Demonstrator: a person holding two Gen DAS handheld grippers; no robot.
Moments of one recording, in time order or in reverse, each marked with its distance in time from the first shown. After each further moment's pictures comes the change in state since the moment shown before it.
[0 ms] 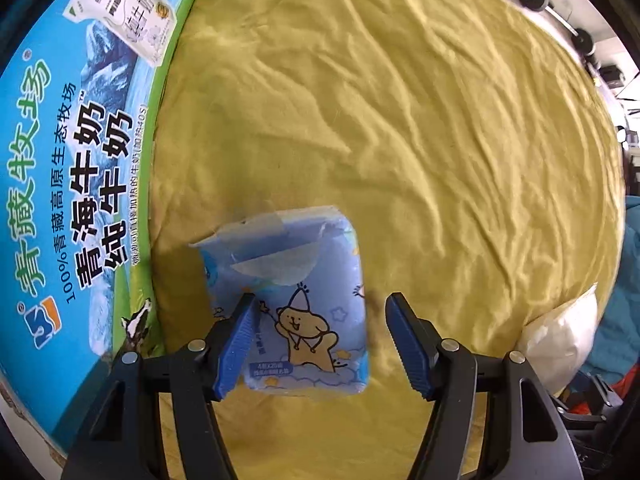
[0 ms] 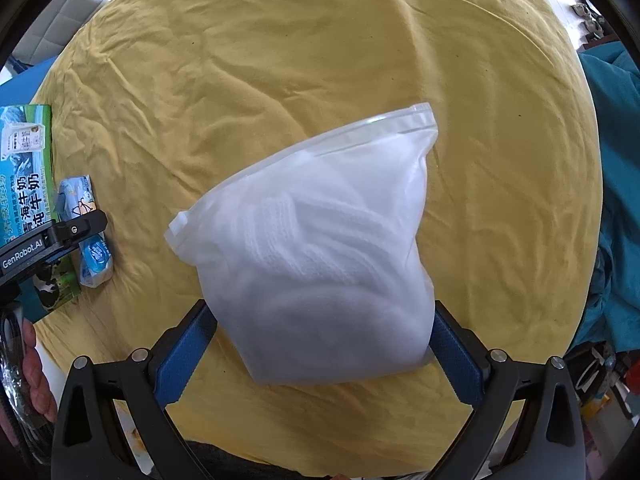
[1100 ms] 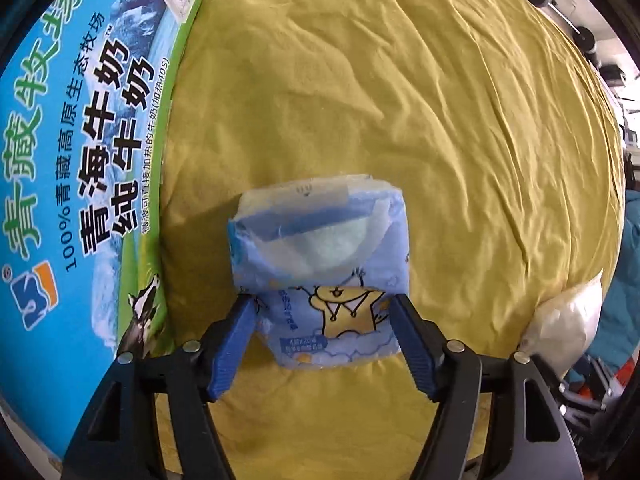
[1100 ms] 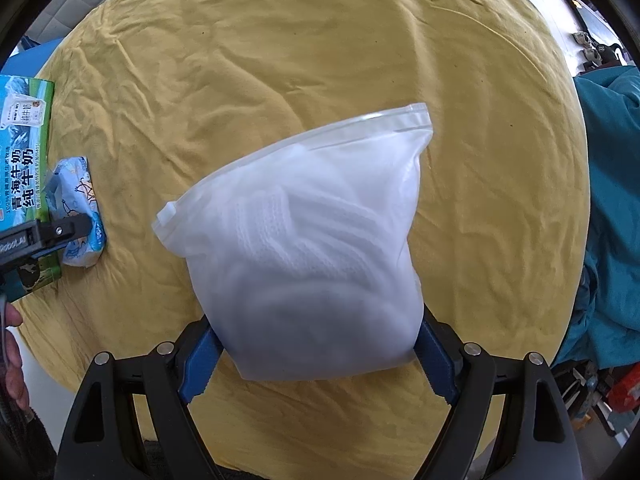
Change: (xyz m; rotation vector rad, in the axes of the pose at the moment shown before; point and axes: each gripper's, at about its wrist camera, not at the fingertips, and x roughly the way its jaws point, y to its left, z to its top) left arm -0.026 0.060 -0.023 -0.006 0.040 -0.044; right arm -0.008 -0.013 -0.018 -0.076 -0.060 -0.067
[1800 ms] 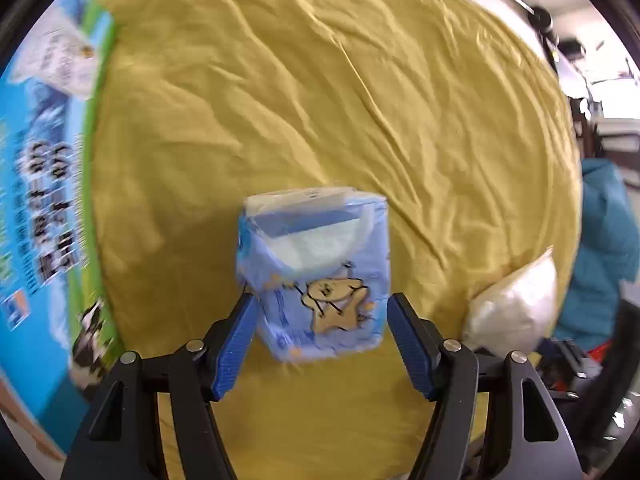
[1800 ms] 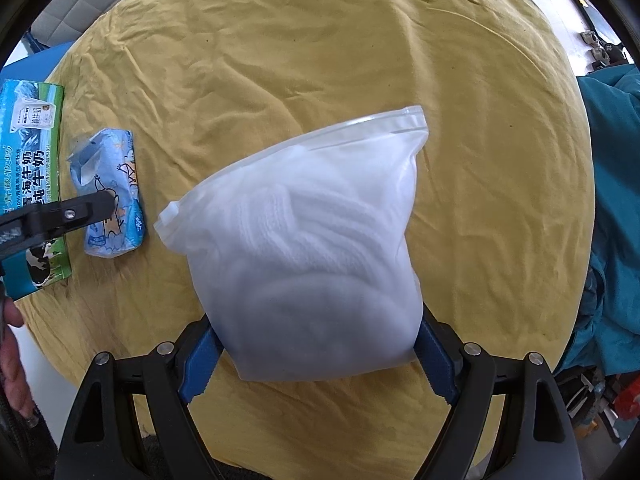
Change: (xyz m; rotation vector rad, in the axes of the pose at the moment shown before) left arm -0.024 -0.057 0.002 0.121 -0.032 -0.074; right arm -0.011 -0.014 -0.005 -0.004 -0.010 0.050
